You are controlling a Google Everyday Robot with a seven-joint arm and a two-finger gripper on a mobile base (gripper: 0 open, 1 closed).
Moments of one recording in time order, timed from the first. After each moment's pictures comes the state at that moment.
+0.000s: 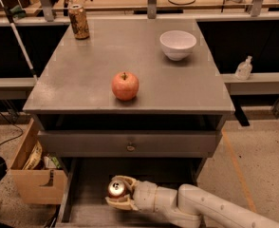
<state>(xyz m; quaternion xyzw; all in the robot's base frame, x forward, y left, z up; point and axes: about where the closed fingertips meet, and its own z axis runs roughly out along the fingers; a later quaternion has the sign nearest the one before) 0.433 0.079 0.528 -0.45 0.58 0.40 0.54</state>
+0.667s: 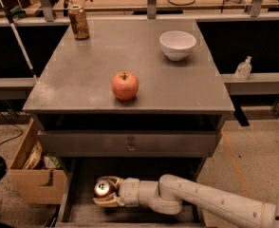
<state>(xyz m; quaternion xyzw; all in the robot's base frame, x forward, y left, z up) 0.446 0.139 0.484 -0.50 0.55 0.44 0.51</state>
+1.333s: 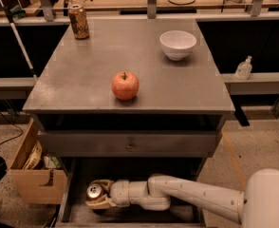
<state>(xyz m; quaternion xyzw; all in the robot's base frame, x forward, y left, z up) 0.453 0.175 0.441 -0.50 0.55 0.48 0.47</state>
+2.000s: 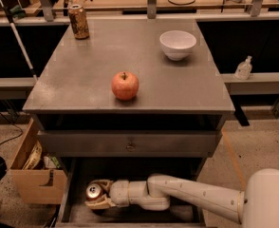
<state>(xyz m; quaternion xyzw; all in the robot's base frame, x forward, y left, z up) 0.451 0.178 0.443 -0.50 0.55 0.48 0.47</state>
